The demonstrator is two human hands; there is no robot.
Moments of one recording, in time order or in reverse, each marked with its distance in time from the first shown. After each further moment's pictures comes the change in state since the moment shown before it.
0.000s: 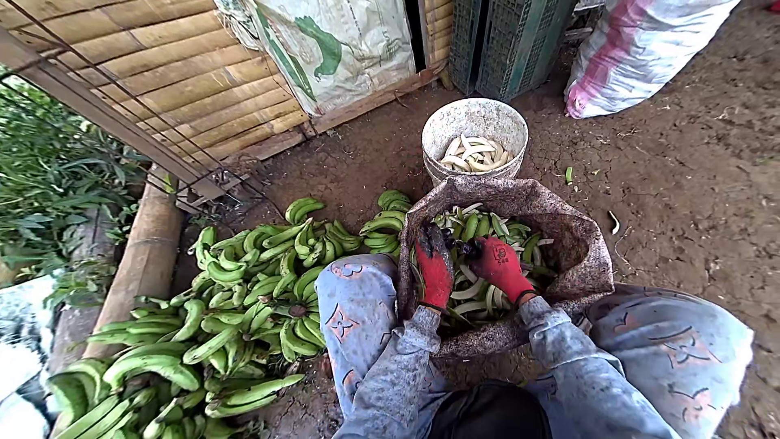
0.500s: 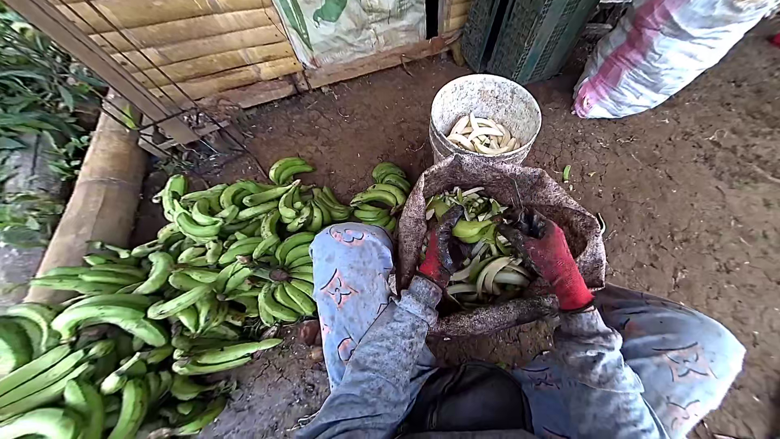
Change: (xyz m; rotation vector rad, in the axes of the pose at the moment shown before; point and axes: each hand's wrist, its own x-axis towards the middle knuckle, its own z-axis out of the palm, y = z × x) left_hand -0.006 -0.018 -0.005 -0.457 -0.374 -0.363; right_hand -0.053 0.033 -0.060 0.543 0.234 -0.072
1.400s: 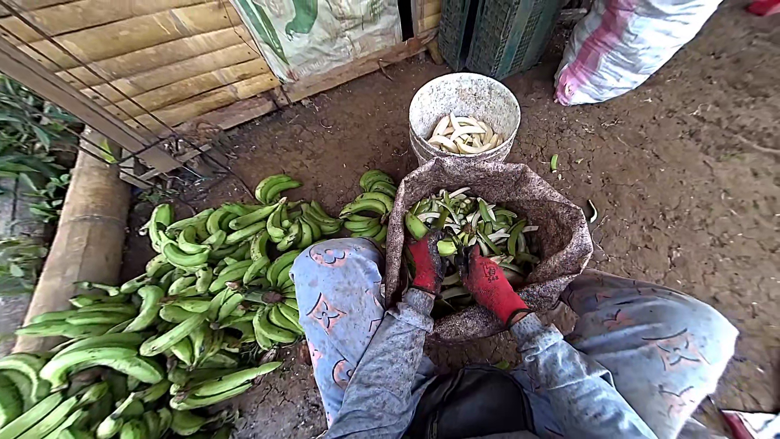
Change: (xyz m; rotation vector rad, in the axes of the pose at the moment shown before) left_hand 0.020 -0.005 0.013 0.138 0.536 0.021; right_hand -0.015 0.000 0.083 -0.518 -0.359 0.287
